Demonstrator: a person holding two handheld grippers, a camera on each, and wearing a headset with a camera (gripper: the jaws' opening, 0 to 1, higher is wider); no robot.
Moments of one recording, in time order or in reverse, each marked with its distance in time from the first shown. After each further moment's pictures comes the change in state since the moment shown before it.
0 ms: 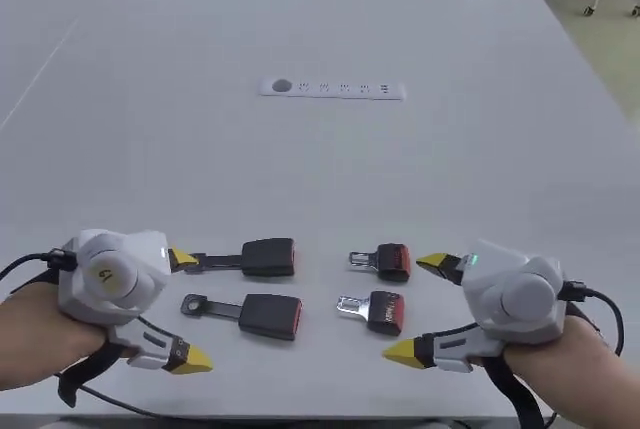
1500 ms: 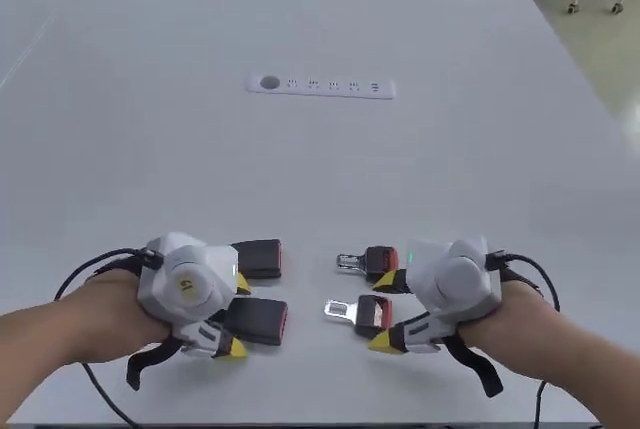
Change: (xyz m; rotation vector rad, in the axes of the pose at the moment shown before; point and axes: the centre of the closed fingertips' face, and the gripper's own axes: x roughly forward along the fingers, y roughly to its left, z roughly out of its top) left arm 0.071 -0.013 0.026 0.211 0.039 -0.130; right arm 0.037 -0.001 -0.025 -0.150 0.189 0.199
